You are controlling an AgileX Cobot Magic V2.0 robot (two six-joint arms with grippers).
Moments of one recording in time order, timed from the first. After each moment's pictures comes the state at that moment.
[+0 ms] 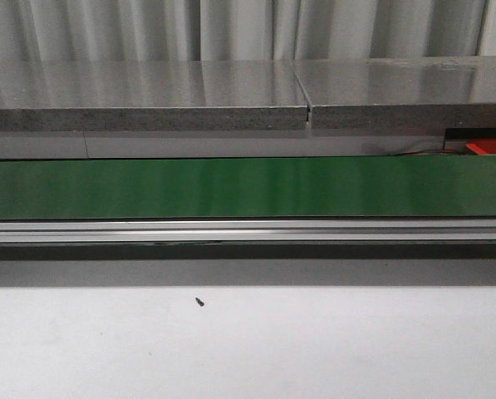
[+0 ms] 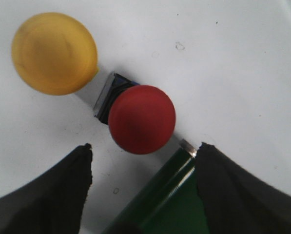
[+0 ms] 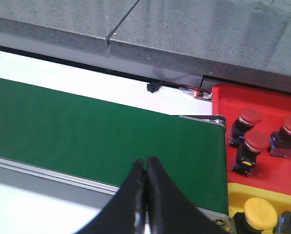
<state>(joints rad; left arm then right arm) 0.42 2.19 -1.93 -0.30 1.15 -0.30 -0.05 0.55 -0.46 0.44 0.34 -0.54</state>
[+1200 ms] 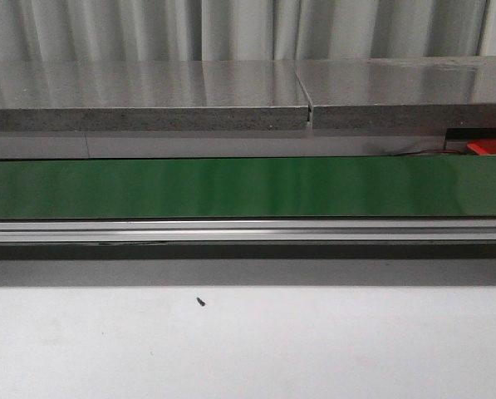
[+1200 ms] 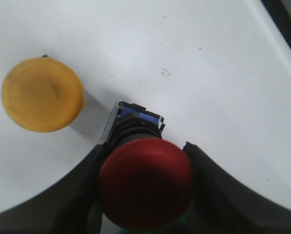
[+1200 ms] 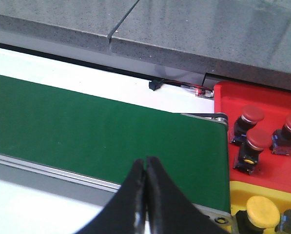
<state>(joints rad) 0.42 2.18 -1.95 -0.31 1.09 -0.23 -0.05 0.55 -0.46 0.44 0.35 -0.54</state>
